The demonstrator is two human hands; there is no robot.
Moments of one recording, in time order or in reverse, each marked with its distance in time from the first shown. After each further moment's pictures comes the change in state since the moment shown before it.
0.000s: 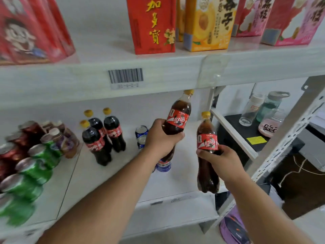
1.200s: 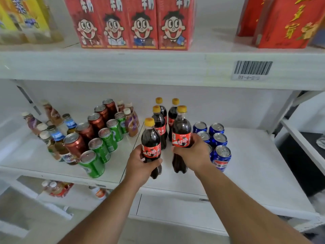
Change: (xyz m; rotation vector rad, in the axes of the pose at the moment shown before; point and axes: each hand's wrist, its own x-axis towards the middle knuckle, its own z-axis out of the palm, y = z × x) left_hand -0.100 -0.168 -0.180 -0.185 0.375 -0.184; right_hand -0.046 -0.051 0.233 -0.089 -0.415 -0.272
